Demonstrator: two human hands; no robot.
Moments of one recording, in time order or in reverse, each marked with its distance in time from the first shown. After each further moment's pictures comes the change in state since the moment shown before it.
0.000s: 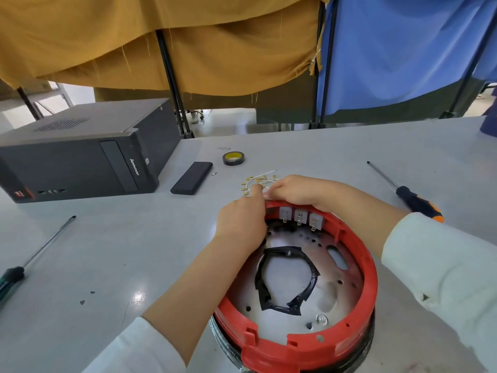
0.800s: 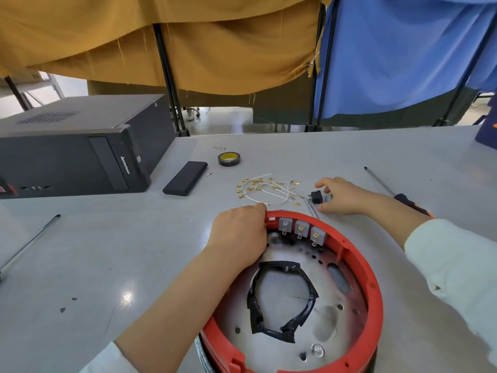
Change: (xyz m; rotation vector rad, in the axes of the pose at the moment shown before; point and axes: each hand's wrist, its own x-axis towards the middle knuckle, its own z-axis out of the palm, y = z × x) left_hand -0.006 0.000 -0.003 -0.029 -0.044 0.109; right_hand 0.018 0.103 -0.052 -0.441 0.177 0.134
